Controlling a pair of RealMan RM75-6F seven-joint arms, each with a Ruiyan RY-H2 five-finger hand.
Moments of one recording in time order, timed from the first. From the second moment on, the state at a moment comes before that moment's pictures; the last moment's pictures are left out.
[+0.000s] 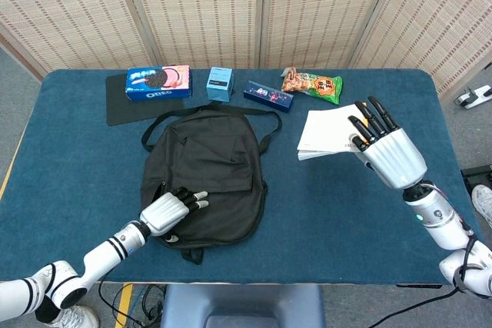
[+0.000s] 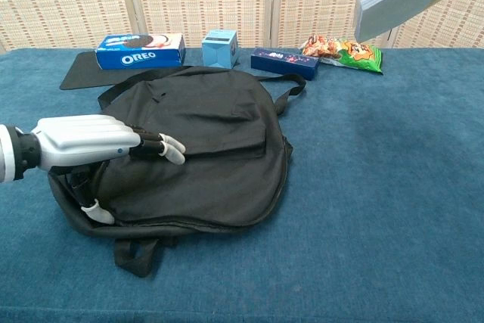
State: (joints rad) left arm -0.74 -1.41 -0.02 -1.47 1.55 0.79 0.12; right arm 0.58 -1.22 0.13 -1.22 -1.73 1.55 -0.16
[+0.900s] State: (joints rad) left arm -0.73 -1.55 -0.08 -1.33 1.49 0.93 -0.06; right arm 0.55 -1.25 0.15 -1.19 -1.72 1.56 -0.13
